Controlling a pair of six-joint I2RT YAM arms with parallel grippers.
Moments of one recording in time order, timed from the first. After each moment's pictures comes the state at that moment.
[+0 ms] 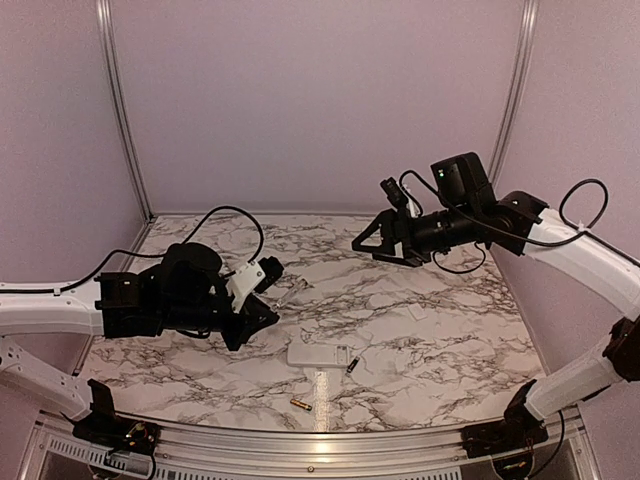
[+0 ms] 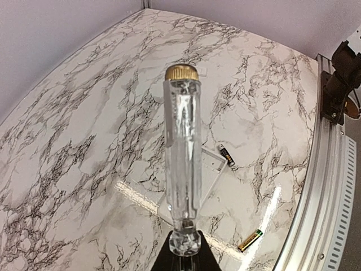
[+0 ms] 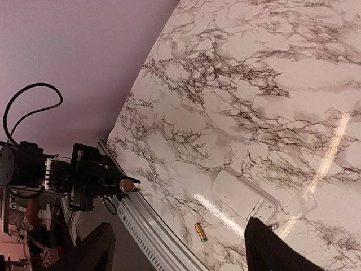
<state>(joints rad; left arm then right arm) -1.07 1.21 0.85 -0.21 -0.02 -0.02 0.69 1.35 1.31 -0.59 -0.48 0.59</state>
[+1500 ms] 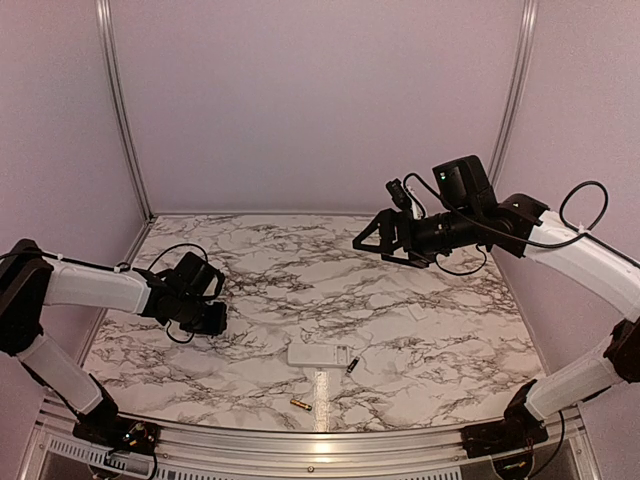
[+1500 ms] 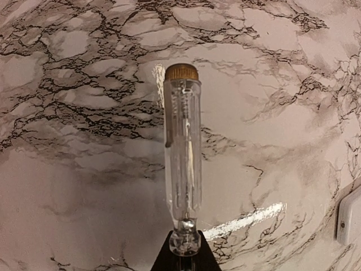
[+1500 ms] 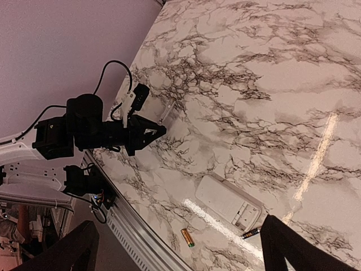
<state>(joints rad) -0.62 1.53 0.73 -0.23 -0.02 -0.47 0.68 1.34 1.29 -0.59 -0.42 0.58</state>
